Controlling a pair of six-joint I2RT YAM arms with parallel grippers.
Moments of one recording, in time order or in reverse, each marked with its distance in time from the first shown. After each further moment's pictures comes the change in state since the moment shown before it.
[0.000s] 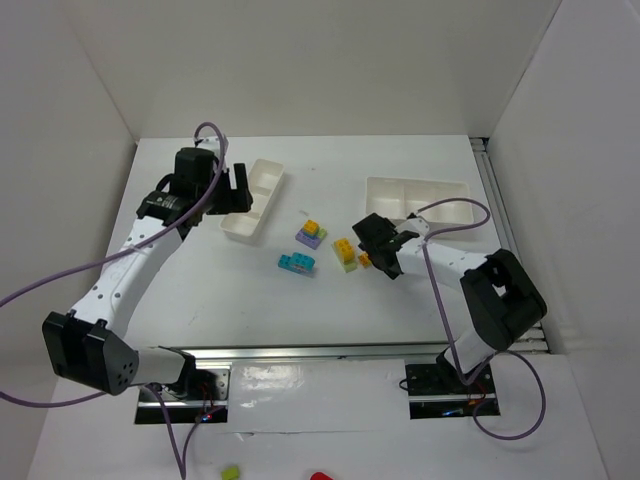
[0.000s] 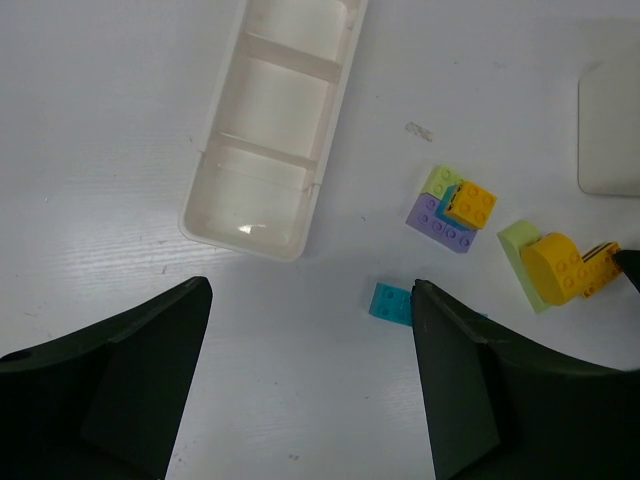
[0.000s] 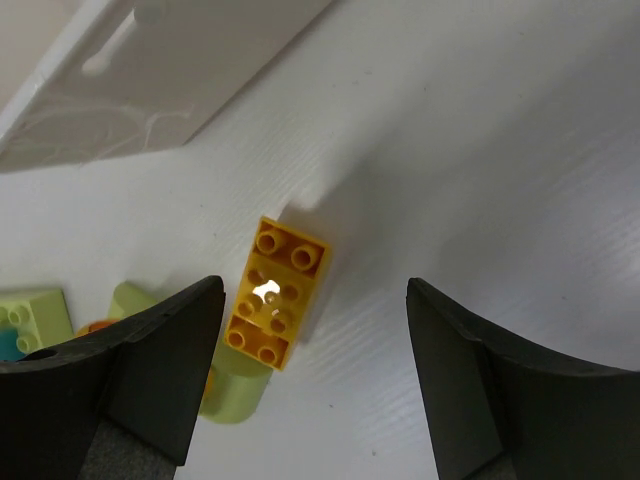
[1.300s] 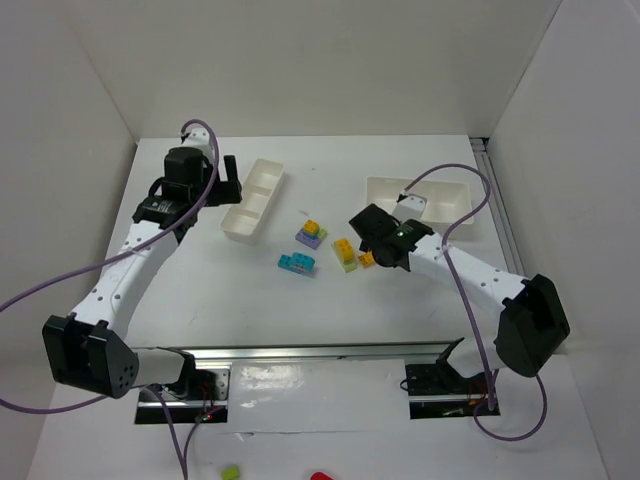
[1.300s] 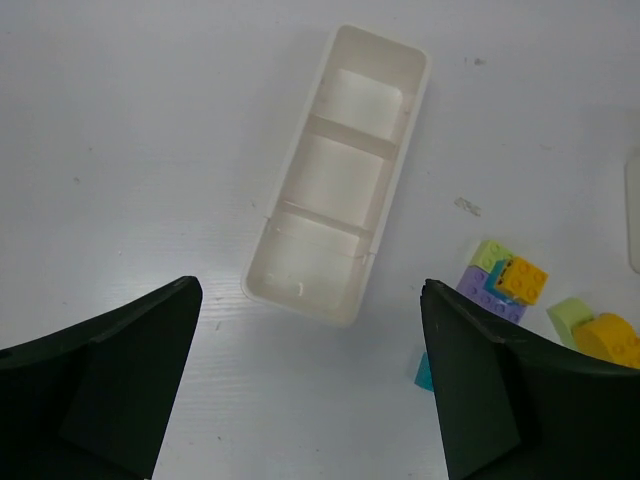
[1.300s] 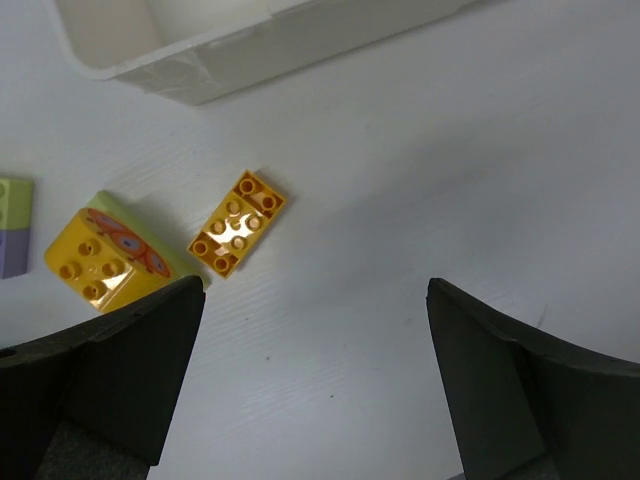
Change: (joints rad) left arm 0.057 -0.014 -0.080 0.194 -0.093 0.072; right arm 0.073 -0.152 0.196 -0.370 0.101 -0.346
